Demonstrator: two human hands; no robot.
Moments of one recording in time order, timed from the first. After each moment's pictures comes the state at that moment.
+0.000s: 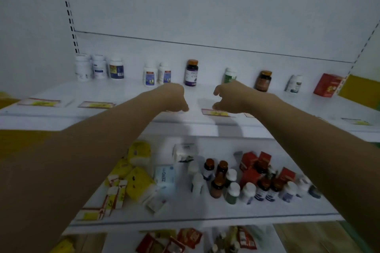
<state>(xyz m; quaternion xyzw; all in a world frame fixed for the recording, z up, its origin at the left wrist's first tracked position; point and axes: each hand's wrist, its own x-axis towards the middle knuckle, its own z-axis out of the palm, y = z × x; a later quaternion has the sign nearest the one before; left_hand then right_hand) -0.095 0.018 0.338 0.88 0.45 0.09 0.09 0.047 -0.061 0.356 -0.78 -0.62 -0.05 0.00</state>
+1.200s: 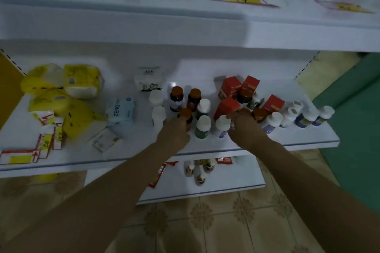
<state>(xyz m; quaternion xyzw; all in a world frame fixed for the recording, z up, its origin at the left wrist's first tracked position) 0.073 -0.044 0.021 0.84 0.45 -0.01 0.31 0.232 -0.135 0.056 -0.84 -0.51 0.15 0.03</state>
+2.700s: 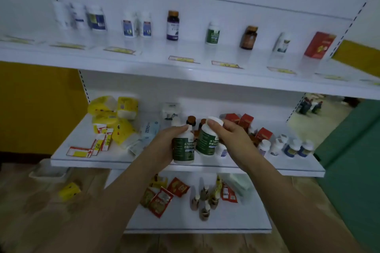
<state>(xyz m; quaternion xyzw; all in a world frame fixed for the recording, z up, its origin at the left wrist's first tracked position) -0.043 -0.162 0.134 0.43 0.31 0.33 0.78 0.116 -0.238 0.163 -0.66 -0.44 0.36 0.49</state>
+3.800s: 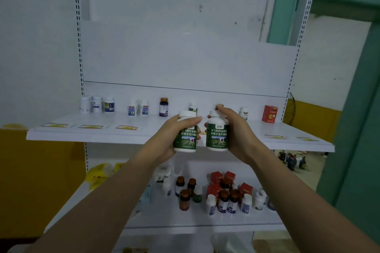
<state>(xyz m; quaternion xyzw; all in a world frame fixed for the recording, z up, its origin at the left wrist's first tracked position) -0.061 -0.241 0.348 0.60 0.13 0.36 0.70 0.088 -0.329 0.367 -0.44 -0.48 0.43 0.63</state>
